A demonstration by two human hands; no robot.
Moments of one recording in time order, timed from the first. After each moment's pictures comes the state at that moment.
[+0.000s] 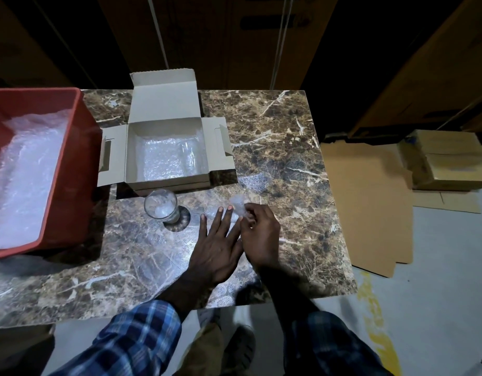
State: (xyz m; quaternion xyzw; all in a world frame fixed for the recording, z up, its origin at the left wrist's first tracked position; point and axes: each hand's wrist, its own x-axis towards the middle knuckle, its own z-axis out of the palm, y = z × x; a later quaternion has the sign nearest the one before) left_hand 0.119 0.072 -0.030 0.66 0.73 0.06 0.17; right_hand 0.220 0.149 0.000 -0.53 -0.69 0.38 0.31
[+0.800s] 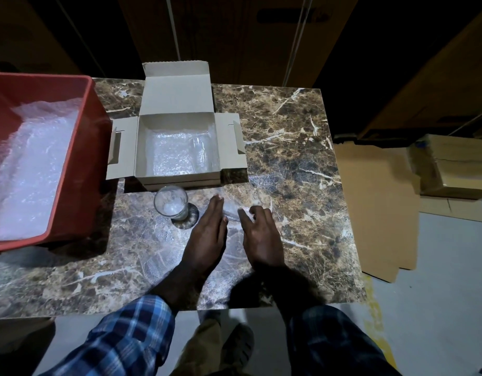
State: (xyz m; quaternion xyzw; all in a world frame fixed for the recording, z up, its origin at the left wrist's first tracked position) left_hand 0.092 0.075 -0.031 0.50 0.77 0.37 0.17; right_hand 0.217 0.152 -0.022 -0.38 -0.90 0.06 0.19
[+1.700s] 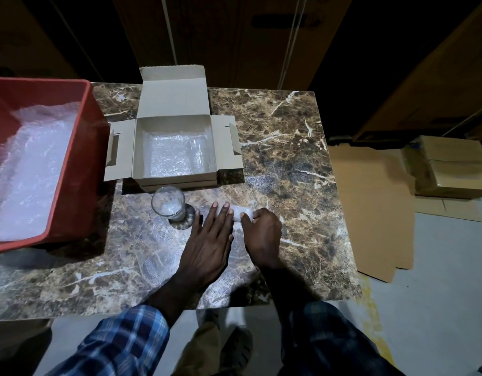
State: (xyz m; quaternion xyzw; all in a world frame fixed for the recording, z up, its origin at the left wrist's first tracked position) left_hand 0.098 0.059 -0.031 0.65 0.75 0.09 0.05; right_hand 0.202 0.161 -0.007 -0.65 -0.67 0.33 0.15
